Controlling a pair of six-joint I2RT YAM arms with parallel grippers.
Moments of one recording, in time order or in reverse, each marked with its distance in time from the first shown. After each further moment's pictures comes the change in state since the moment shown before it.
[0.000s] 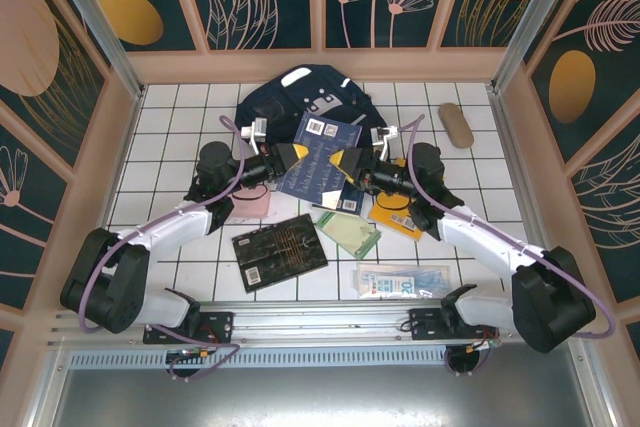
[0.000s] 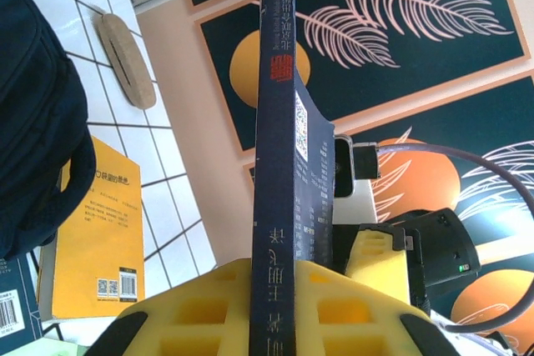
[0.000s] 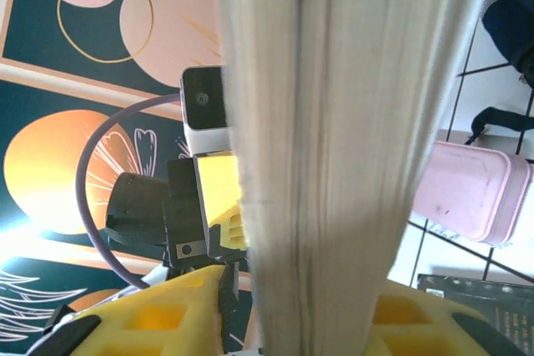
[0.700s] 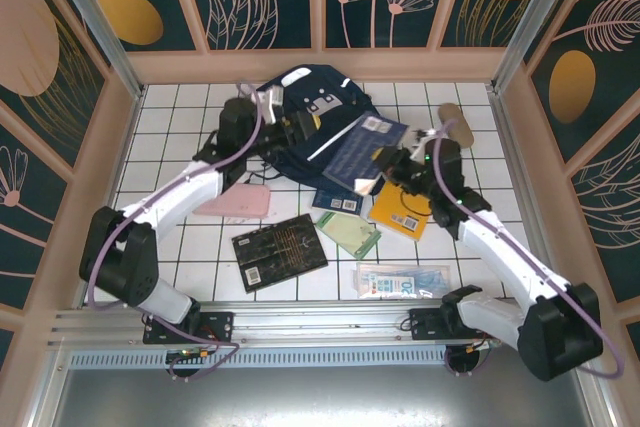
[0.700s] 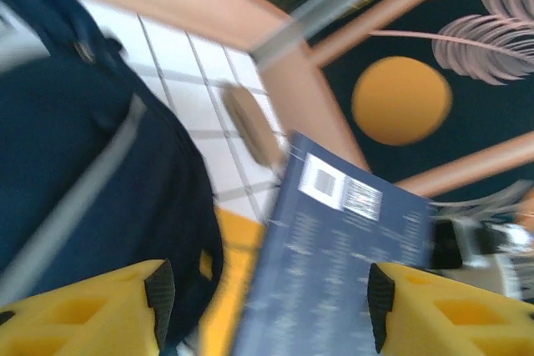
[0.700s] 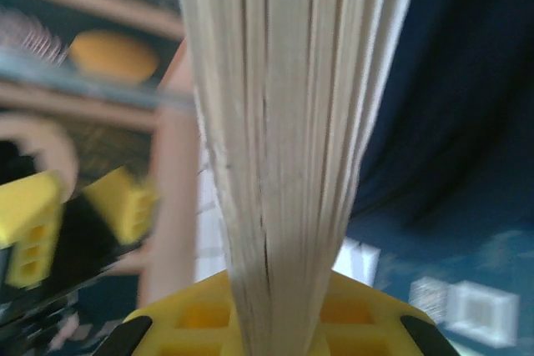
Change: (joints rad) left arm -0.026 0.184 0.501 -0.641 -0.270 0.493; right arm -0.181 -0.168 0.067 -0.587 0.391 -0.207
